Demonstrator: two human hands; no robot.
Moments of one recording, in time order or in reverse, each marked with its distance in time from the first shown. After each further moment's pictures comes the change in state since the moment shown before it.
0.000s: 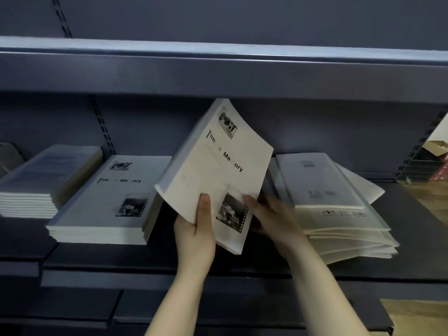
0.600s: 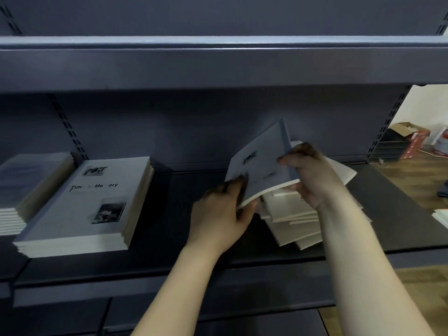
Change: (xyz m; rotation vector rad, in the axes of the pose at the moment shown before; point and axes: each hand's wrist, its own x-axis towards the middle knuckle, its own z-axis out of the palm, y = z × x) left_hand 0.014 0.000 0.041 1.151 -0.568 0.500; right_hand -0.007 -0.071 -0.073 0.193 0.219 -0.130
